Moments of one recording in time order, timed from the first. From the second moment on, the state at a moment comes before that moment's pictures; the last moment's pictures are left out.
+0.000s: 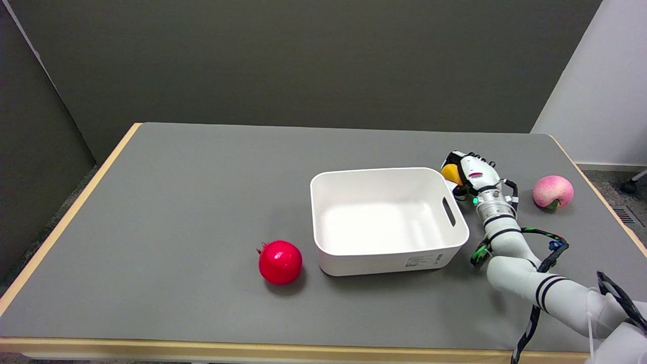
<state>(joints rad) 0.32 -1.05 -1.97 0.59 0.97 0.71 0.29</state>
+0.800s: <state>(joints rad) 0.34 -1.01 -1.96 0.66 0.94 0.93 0.27</state>
